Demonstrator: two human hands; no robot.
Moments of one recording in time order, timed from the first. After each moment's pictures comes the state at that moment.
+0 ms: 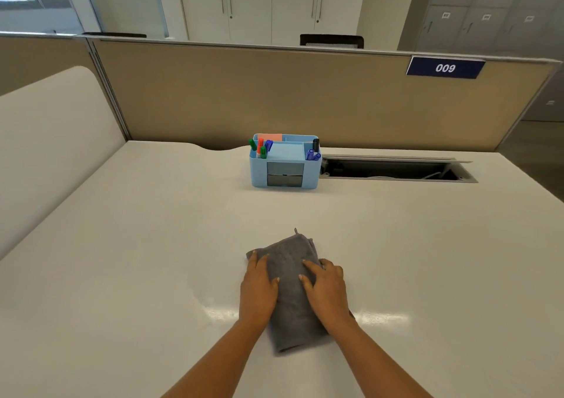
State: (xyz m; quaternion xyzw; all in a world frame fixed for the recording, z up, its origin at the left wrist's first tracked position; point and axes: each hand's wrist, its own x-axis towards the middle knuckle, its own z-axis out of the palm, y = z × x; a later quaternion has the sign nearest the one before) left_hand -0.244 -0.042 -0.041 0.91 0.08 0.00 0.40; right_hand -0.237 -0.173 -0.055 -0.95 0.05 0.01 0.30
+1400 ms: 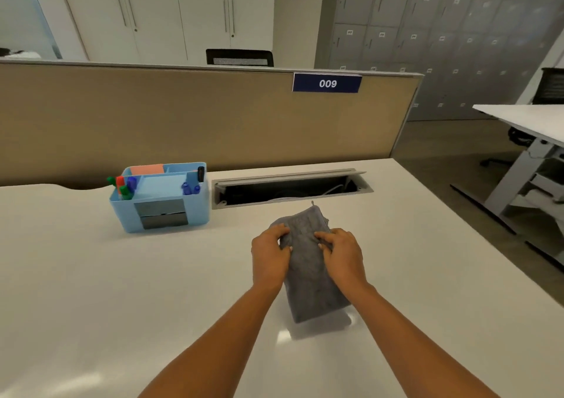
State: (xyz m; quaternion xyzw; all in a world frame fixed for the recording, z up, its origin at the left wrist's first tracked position) left_hand -0.139 -0.287 0.032 0.82 -0.01 0.04 0.57; right_hand -0.155 -0.418 0.014 -0.93 0.14 -0.15 0.30
